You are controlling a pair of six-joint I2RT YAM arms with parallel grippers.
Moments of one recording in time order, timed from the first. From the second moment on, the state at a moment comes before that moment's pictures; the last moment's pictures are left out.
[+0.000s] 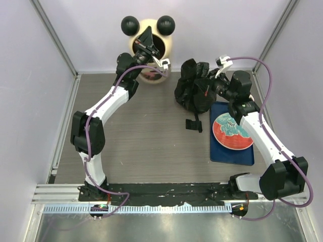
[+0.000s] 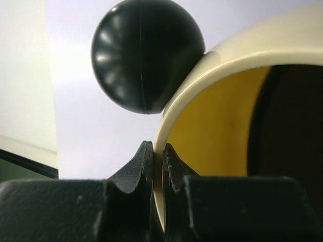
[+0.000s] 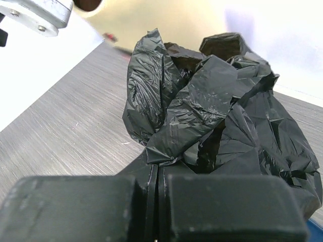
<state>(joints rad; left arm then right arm) -0.41 1.89 1.64 0.69 0.25 1.71 0.21 1.28 1.12 0.08 -0.48 0.16</state>
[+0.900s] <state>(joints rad) -0.47 1.98 1.85 0.48 0.12 1.66 0.19 1.29 1.12 0.09 -0.50 0.18</state>
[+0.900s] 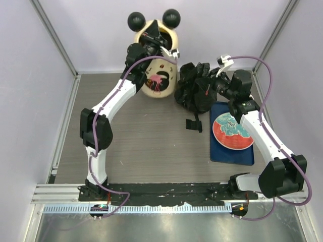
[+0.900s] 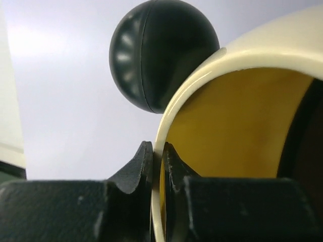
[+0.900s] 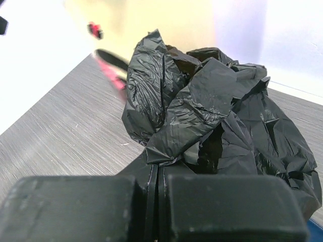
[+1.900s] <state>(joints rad) -0.51 1.83 1.76 0.43 0.07 1.64 0.16 1.30 1.12 0.09 -0.50 0.17</state>
